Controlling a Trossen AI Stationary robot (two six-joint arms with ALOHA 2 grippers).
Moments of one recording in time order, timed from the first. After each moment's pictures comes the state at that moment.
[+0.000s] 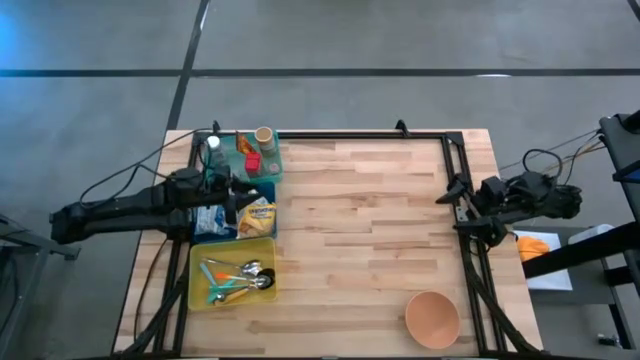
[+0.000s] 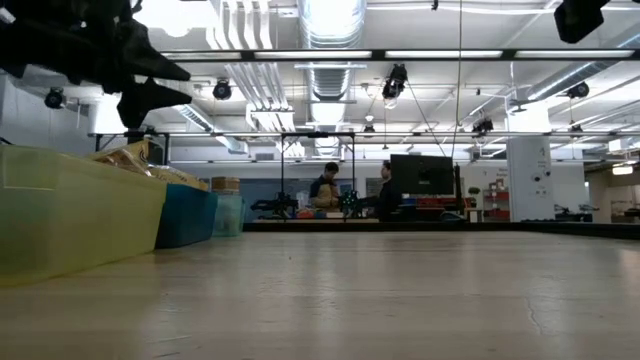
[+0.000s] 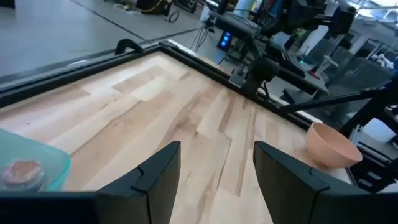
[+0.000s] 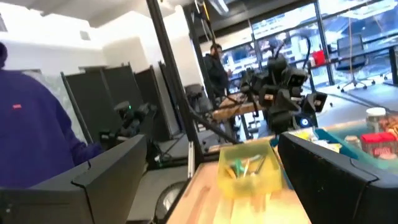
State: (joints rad) left arm 0.25 0.46 0.33 -0.10 0.05 -0.39; right arm 0.22 0.02 0.42 -0.20 -0.06 0.34
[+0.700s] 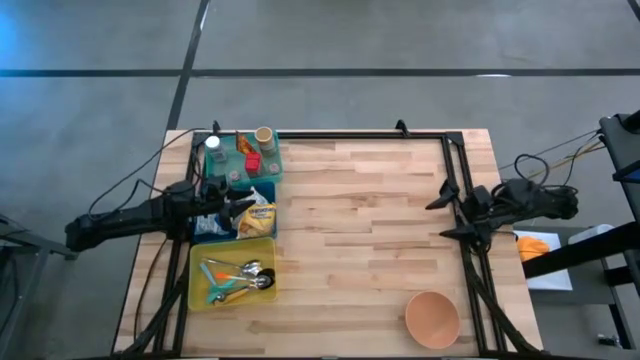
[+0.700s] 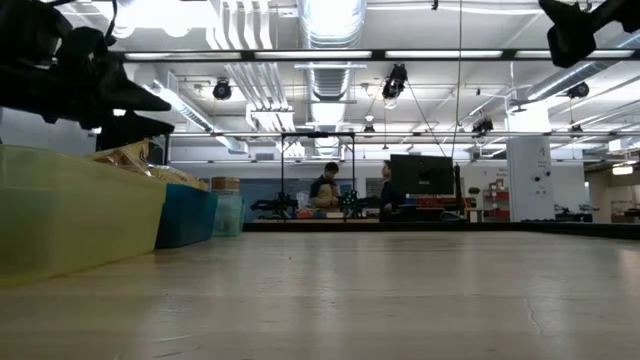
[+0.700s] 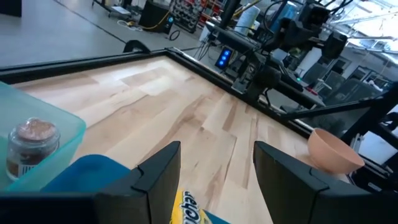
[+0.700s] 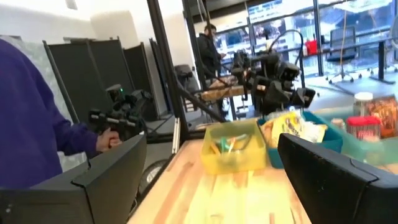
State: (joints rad) left arm 0.22 0.13 0.08 -0.09 -0.01 -0.45; right arm 0.22 0.00 0.32 -0.20 -0.05 0.26
